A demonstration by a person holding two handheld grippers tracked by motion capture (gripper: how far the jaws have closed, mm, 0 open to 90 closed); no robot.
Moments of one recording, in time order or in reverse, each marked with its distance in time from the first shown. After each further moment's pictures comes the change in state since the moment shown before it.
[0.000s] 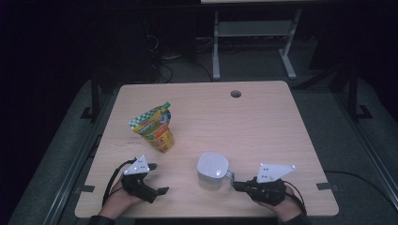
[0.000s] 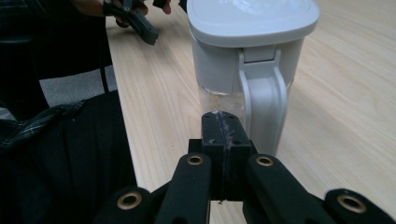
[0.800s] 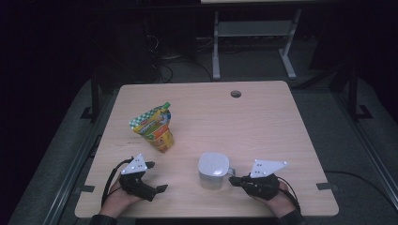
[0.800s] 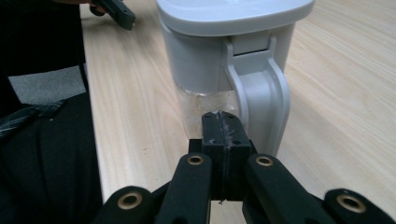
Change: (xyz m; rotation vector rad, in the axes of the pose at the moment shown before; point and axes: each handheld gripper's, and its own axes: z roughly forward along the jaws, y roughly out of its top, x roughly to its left) left arm 0.002 0.001 -0.005 -0.027 0.040 -0.018; right arm -0.014 -0.001 0.016 0.017 -0.043 -0.001
